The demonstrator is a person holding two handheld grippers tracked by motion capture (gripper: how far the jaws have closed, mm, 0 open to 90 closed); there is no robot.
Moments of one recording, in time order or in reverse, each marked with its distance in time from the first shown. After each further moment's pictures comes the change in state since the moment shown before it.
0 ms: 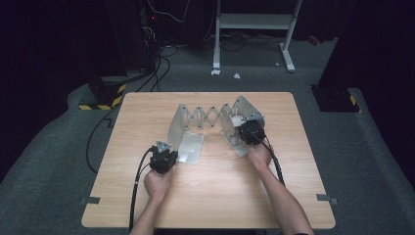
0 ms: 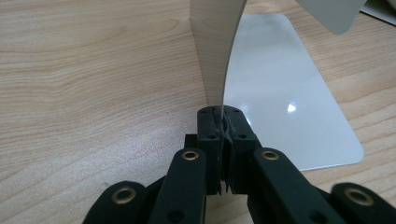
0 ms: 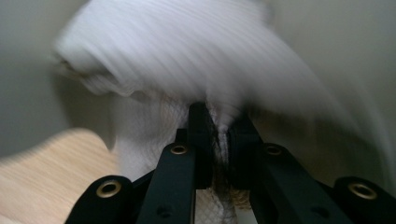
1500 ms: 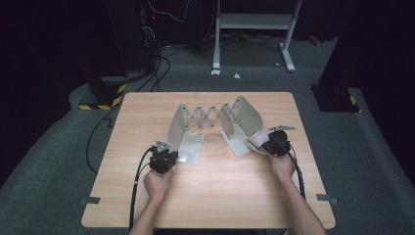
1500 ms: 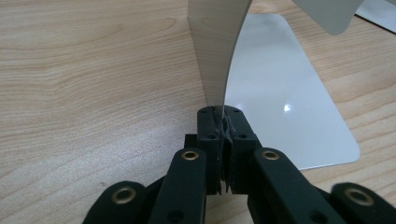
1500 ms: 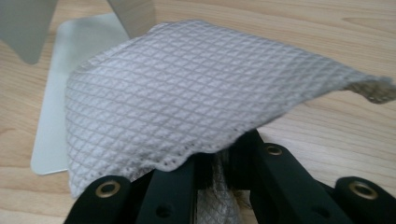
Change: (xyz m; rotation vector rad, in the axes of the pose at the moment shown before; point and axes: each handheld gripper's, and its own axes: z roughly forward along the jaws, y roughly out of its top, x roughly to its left) left arm 0.002 0.000 0.000 0.001 -0.019 -0.005; right arm -0.066 -0.058 -0.024 0.008 0.069 0.146
